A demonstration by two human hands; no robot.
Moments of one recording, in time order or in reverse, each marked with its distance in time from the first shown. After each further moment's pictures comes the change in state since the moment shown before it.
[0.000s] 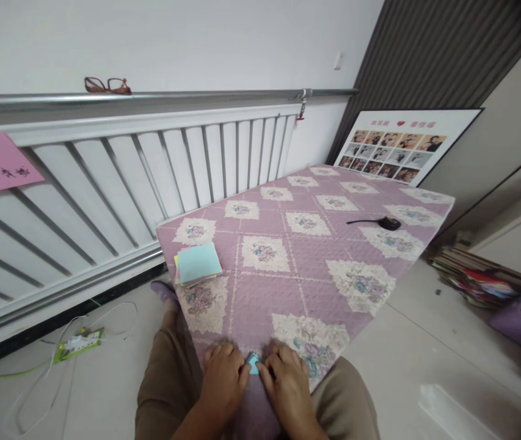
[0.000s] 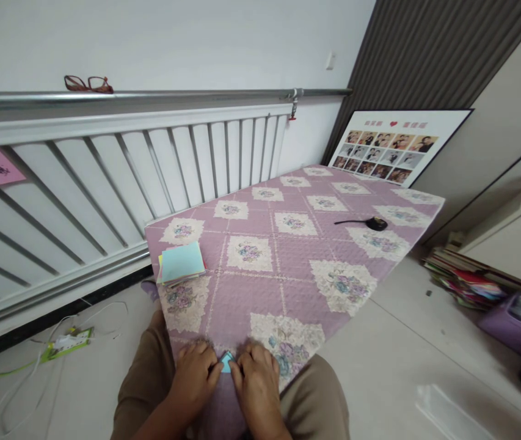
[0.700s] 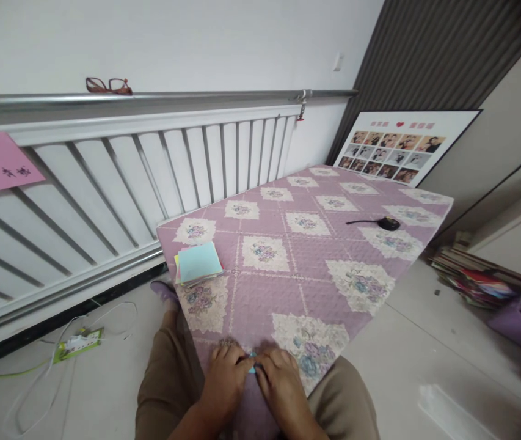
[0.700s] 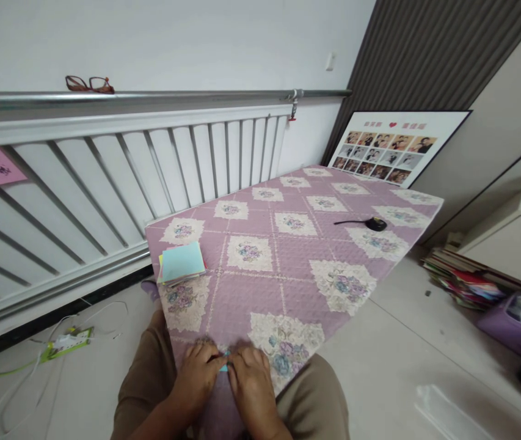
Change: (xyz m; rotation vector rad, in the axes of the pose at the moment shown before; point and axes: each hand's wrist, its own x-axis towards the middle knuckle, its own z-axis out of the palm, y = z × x) left_hand -0.002 -0.014 0.016 0.010 0.003 0.226; right_hand 0.000 -0.004 0.003 0.141 -0.088 -0.075
